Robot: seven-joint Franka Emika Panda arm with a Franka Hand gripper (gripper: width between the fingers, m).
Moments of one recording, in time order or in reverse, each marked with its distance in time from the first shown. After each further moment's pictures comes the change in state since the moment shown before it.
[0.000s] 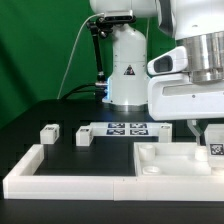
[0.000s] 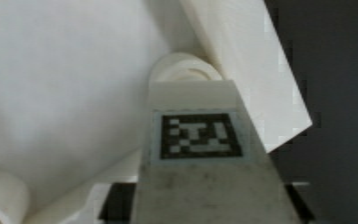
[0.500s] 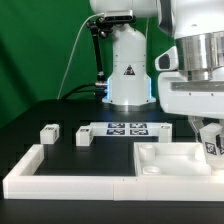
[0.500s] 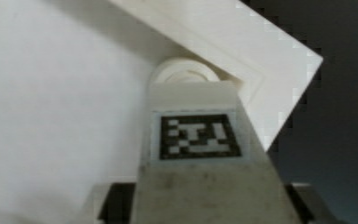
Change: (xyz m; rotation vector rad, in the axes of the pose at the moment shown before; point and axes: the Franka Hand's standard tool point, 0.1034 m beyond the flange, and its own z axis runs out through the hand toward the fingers) arm -0.005 0.007 -0.001 -0.022 0.032 0.638
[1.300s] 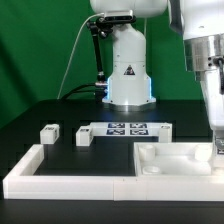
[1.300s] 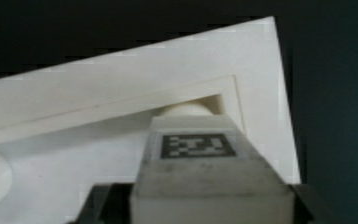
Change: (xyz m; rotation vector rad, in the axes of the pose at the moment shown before) arm -0.016 -0.001 0.002 -0.010 -0.028 0.549
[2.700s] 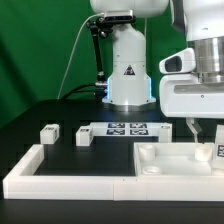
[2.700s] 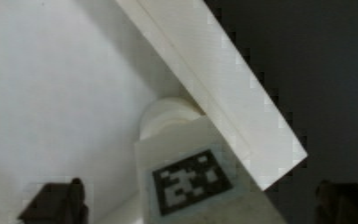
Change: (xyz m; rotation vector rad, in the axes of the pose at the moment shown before) arm -0.005 -0.001 0.003 -0.045 -0.010 -1.277
